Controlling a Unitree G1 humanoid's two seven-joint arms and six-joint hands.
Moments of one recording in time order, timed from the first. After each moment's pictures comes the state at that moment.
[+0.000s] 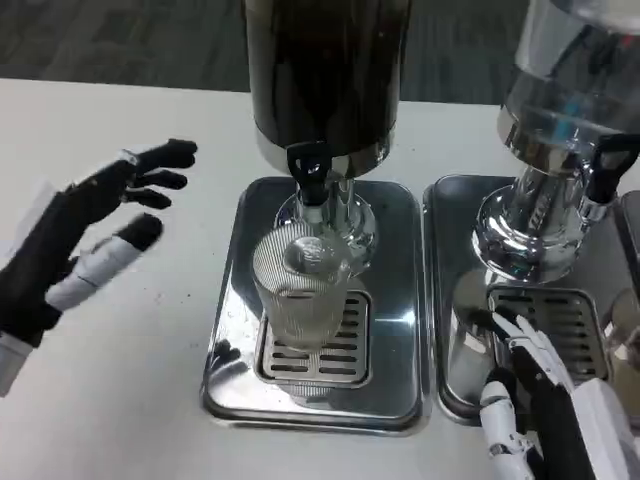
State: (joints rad) left arm -0.26 0.58 -0.05 0.82 -0.17 -1.03 -0.30; right arm 0.66 -0.11 0.25 -0.36 -0.64 -0.20 -0.28
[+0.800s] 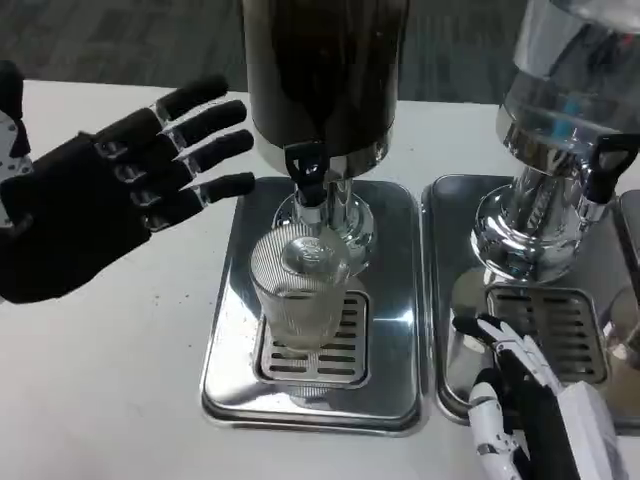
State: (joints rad) left arm -0.46 0.63 0.21 0.64 -0.74 0.24 -1.34; right arm 0.63 -0.09 0.27 -0.30 -0.64 -0.20 -0.32
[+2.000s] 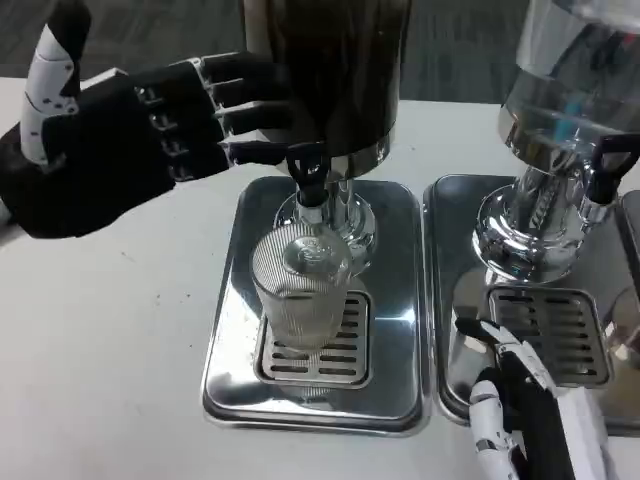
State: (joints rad) left arm -0.66 0.60 0.22 0.70 -0.54 0.21 -1.36; right arm 0.61 -0.05 0.29 -0.24 -0.60 -0.21 -0.37
